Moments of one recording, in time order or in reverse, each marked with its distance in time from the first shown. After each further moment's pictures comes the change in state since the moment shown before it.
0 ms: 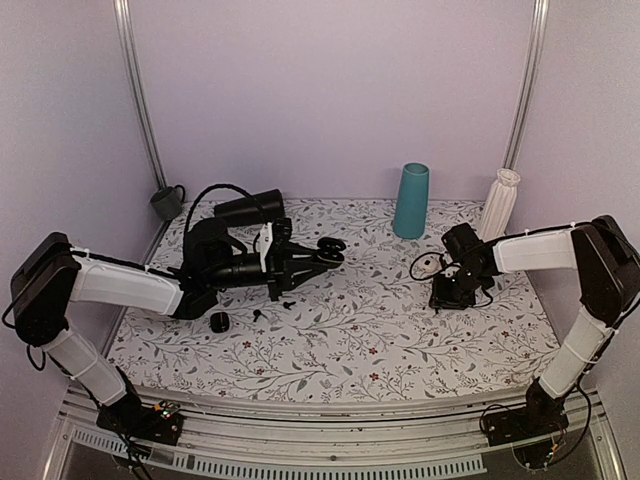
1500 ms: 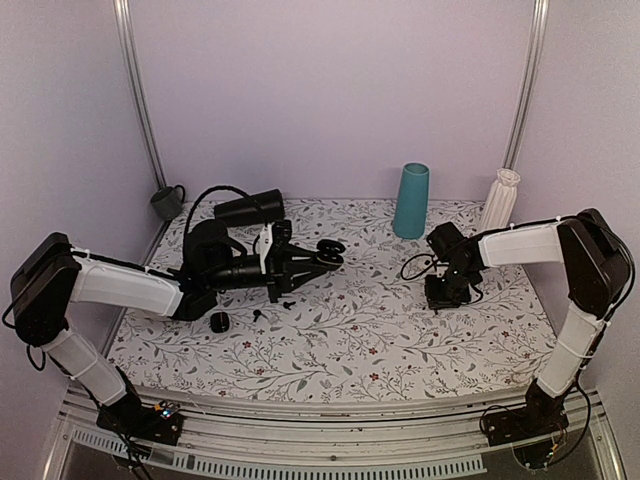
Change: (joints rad) left arm 0.000 0.000 -0.011 0.000 0.000 0.000; right arm 0.064 0.090 0.109 -0.109 0.130 -0.003
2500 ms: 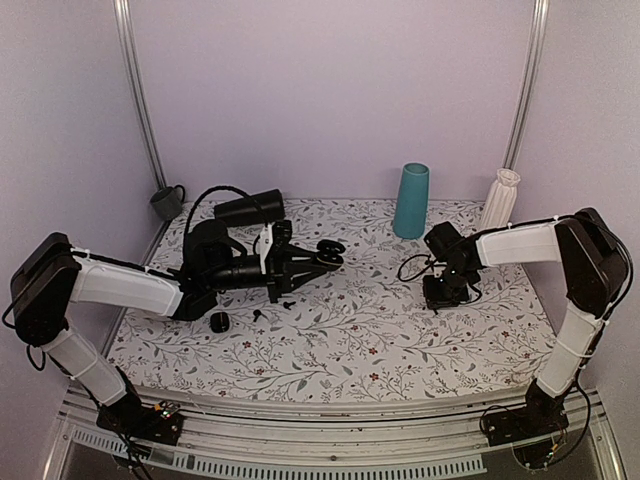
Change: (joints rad) left arm 0.000 0.000 0.000 -0.005 0.000 0.000; right arm 0.010 0.014 0.015 -0.005 -0.001 -0.052
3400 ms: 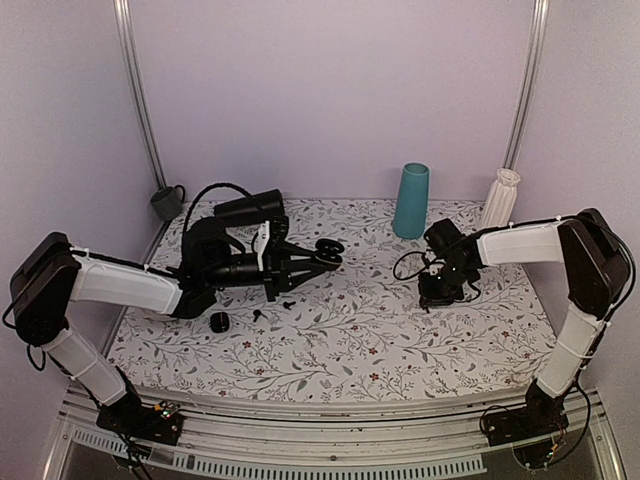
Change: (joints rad) left arm 0.013 0.000 0.006 0.003 0.048 -0.066; right arm 0.007 -0.007 0.009 0.019 -0.091 -0.018
